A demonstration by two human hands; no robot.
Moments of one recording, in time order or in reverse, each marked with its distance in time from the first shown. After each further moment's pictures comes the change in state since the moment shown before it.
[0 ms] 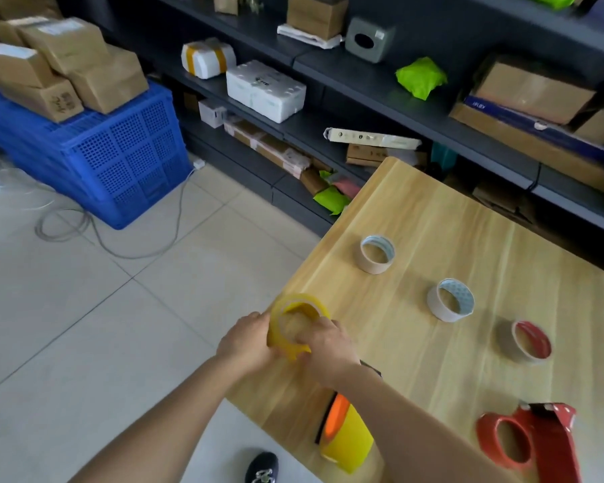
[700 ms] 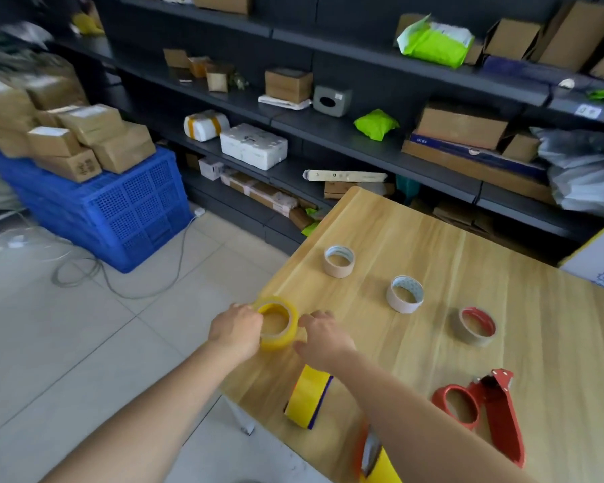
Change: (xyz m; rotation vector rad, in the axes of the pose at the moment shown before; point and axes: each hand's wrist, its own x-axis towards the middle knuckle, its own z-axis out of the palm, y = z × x) left_hand -0.082 0.078 -0.013 0.519 0.209 0.014; right_hand -0.097 0.025 -0.032 0.158 0.119 0.085
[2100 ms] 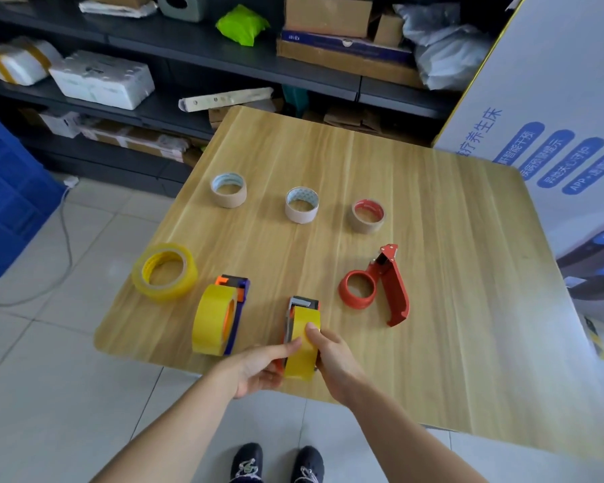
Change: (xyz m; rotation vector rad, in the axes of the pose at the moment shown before) left_hand -0.075 0.153 0.102 -1.259 -0.969 -0.132; right_hand -0.153 0.115 0.103 1.562 0.152 0.663
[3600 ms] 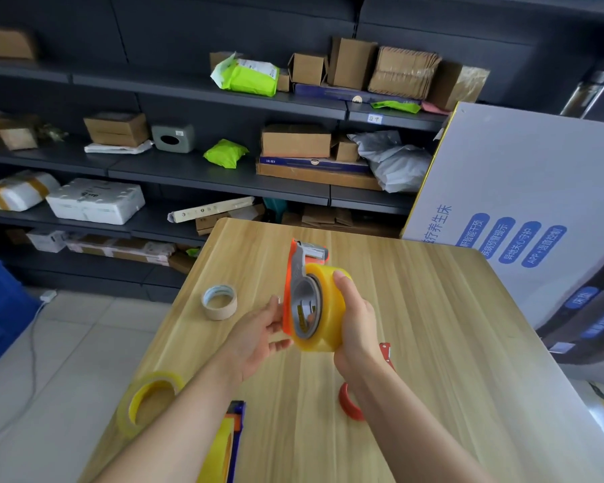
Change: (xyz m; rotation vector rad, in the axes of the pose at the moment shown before) left_hand -0.030 0.204 -0.026 -0.206 -0.051 0.646; right_hand -0.049 -0.224 0.029 0.400 0.224 -0.513
